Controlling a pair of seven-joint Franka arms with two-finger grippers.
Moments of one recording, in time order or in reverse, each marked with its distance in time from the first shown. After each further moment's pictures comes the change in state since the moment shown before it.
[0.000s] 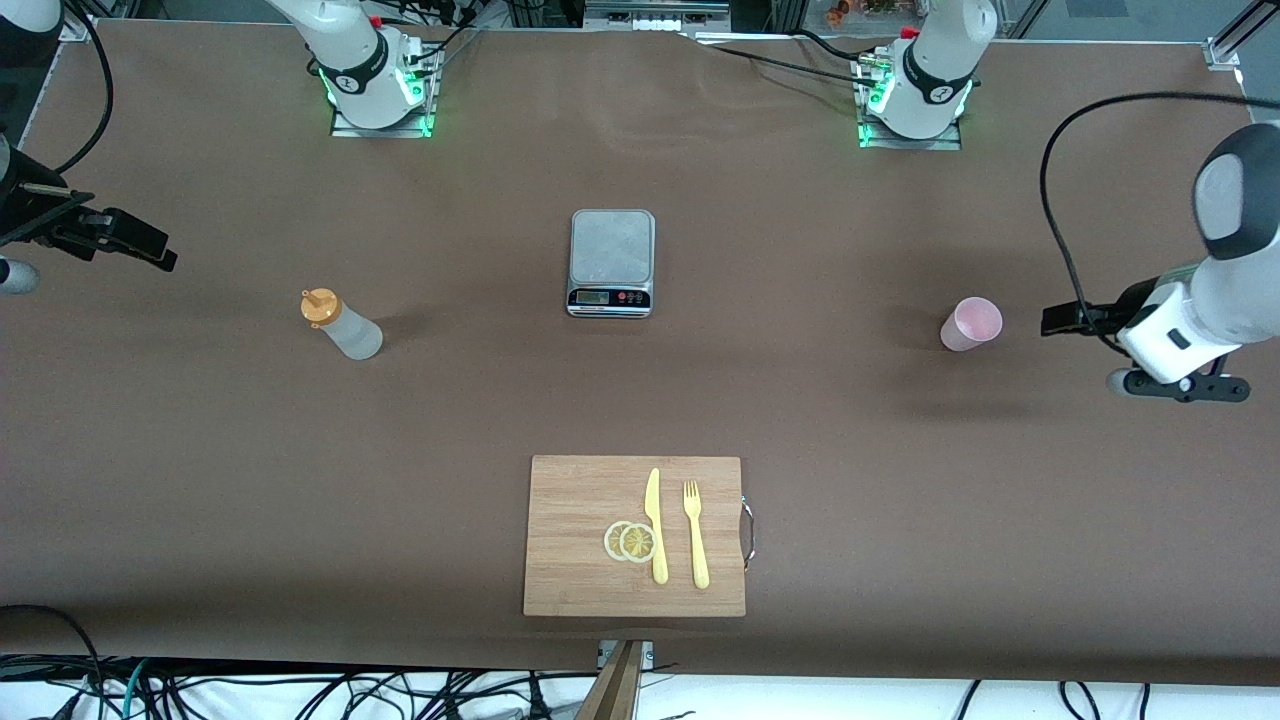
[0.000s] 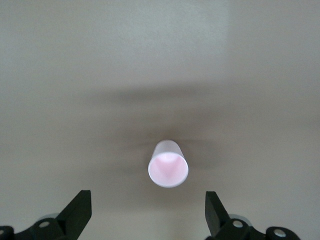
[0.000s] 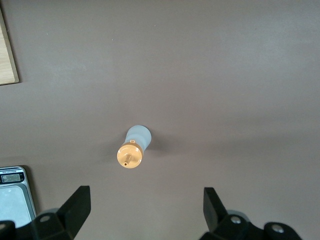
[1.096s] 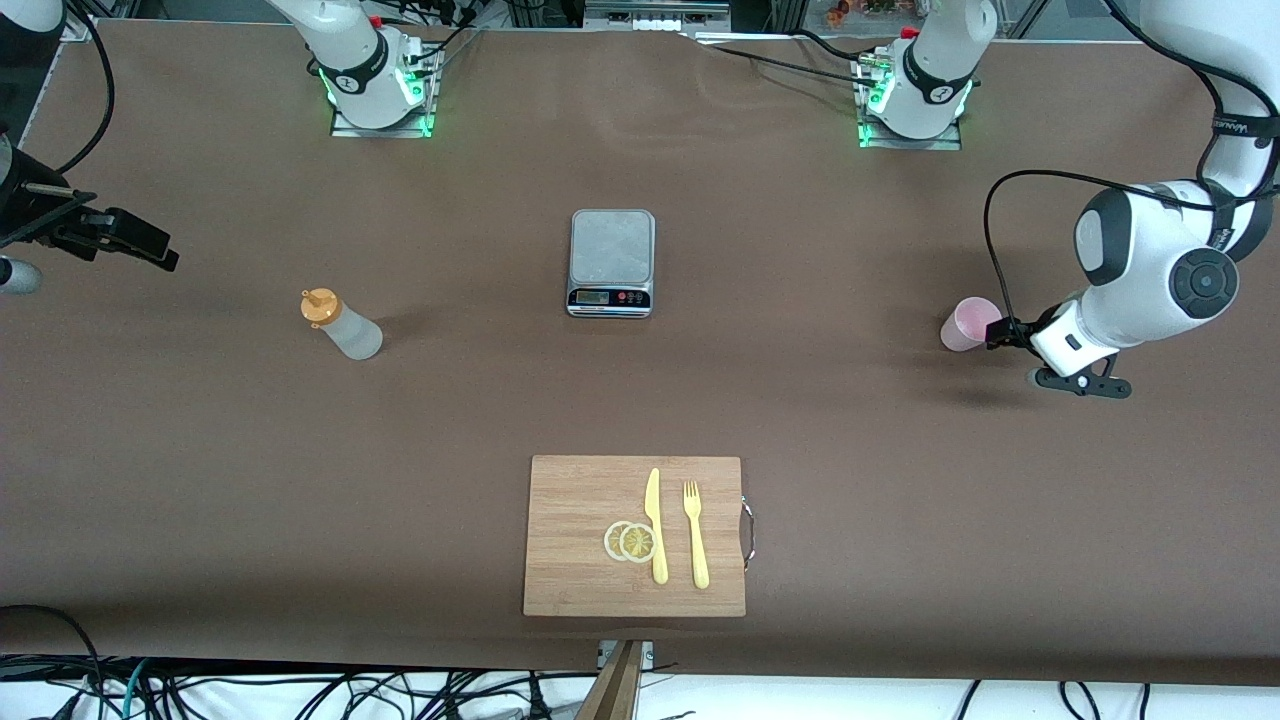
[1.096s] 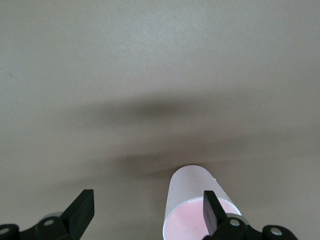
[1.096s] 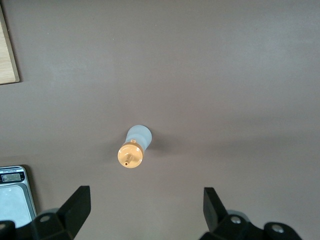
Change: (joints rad) left arm 0.052 0.024 0.001 -0.449 0.005 0.528 0.140; right arm 0.000 0.000 0.003 0.000 0.000 0.000 0.000
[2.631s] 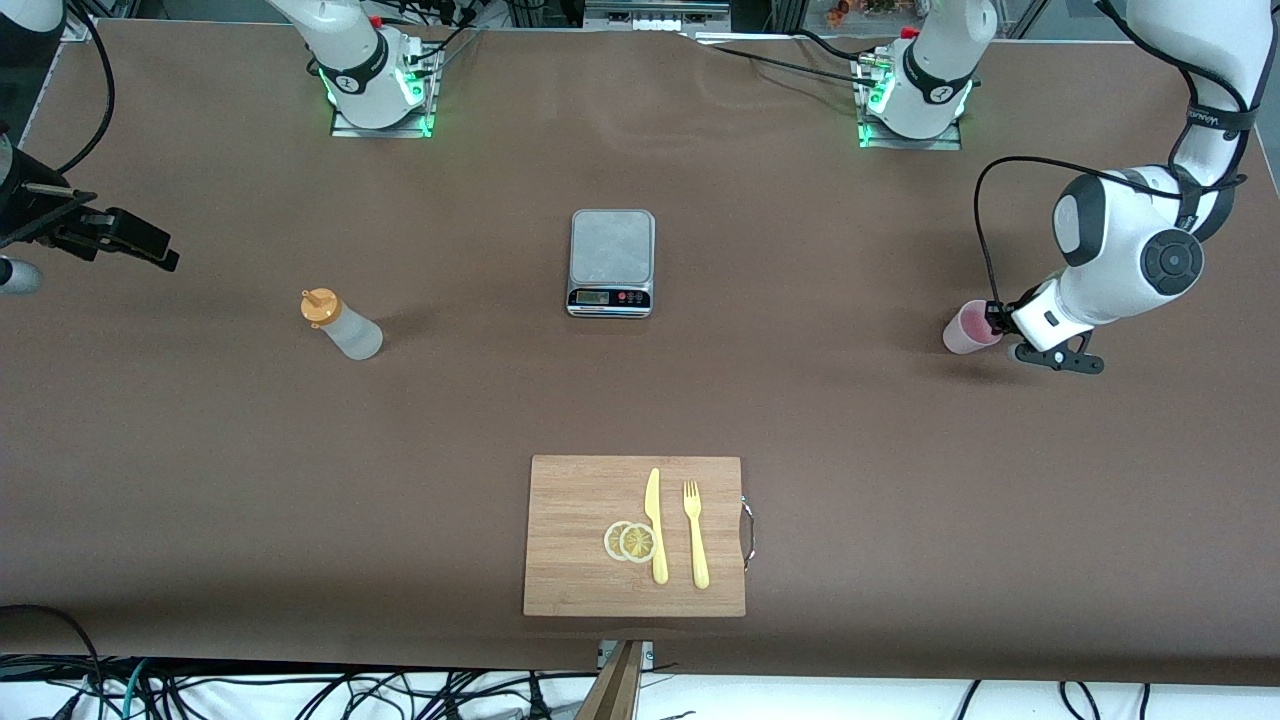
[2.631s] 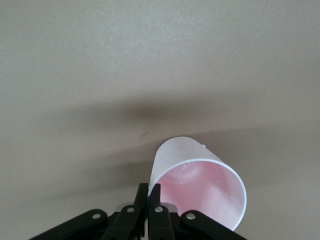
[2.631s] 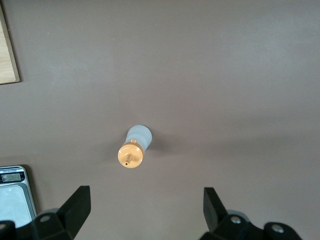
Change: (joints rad) left arm -0.002 -0.042 0.012 -0.140 -0.040 0.093 0.030; right arm 0.000 0.000 0.001 0.000 0.000 0.000 0.000
